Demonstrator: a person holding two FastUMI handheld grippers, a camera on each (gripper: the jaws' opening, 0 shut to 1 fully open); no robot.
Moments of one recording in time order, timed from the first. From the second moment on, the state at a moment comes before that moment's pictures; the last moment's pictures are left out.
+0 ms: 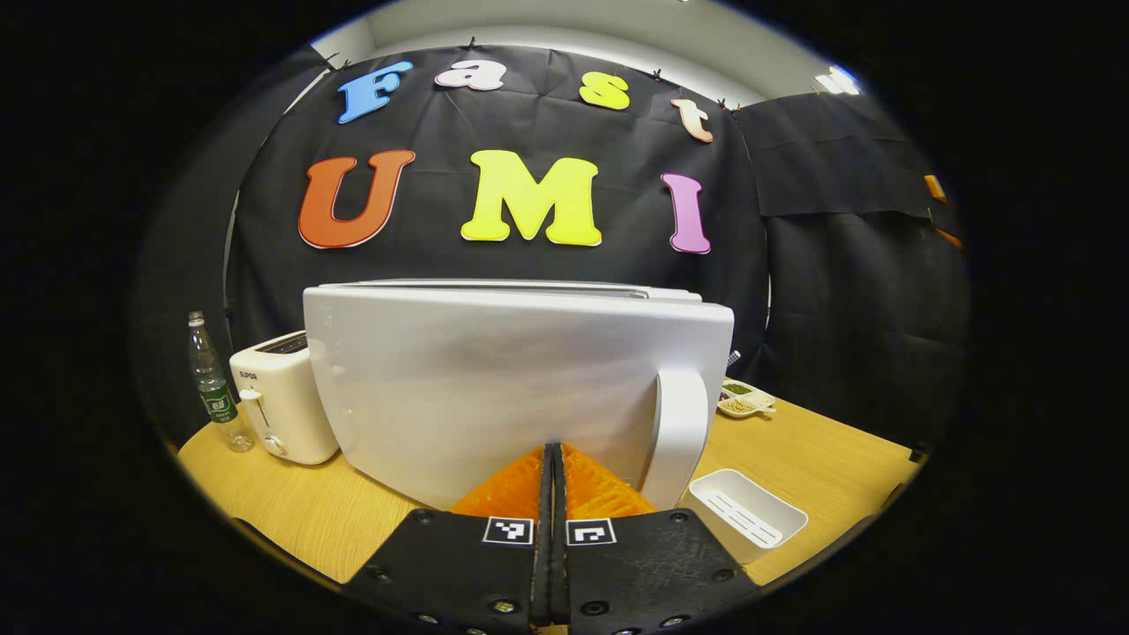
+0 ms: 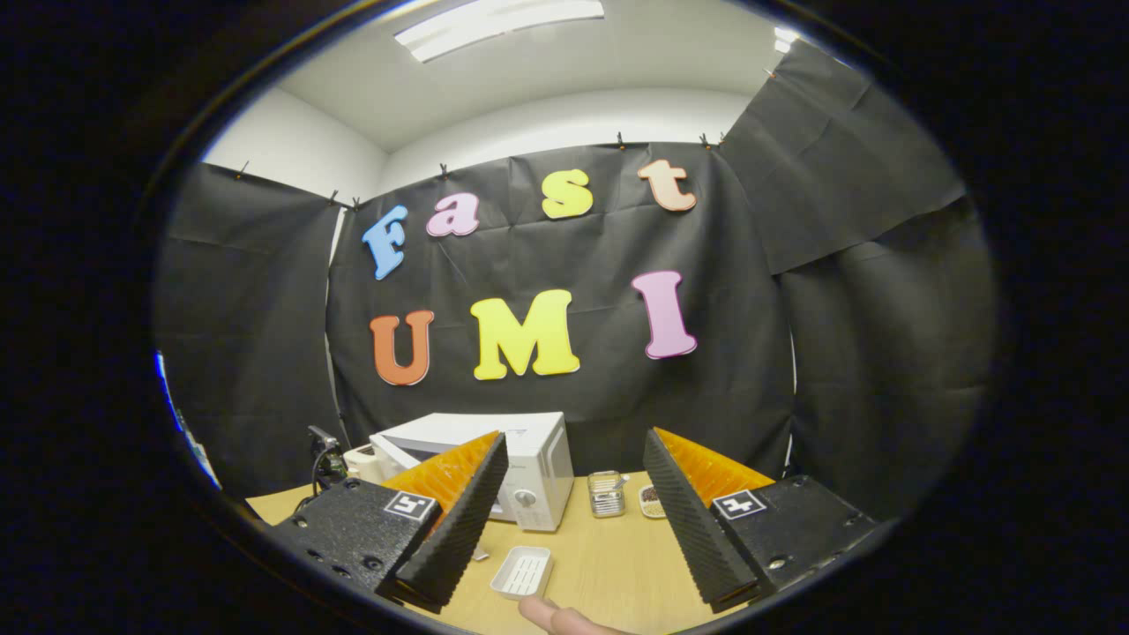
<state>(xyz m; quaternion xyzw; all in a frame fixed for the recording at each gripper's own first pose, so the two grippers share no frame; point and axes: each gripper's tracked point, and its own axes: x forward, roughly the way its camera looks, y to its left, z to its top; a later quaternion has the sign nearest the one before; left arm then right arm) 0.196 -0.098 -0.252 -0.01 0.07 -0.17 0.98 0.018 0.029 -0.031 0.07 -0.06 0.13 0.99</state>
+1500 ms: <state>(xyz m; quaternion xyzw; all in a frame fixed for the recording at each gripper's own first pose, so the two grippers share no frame) 0.243 -0.084 -0.288 -0.02 0.17 -0.05 0.98 -0.020 0.016 -0.052 -0.01 -0.03 0.06 1.00</state>
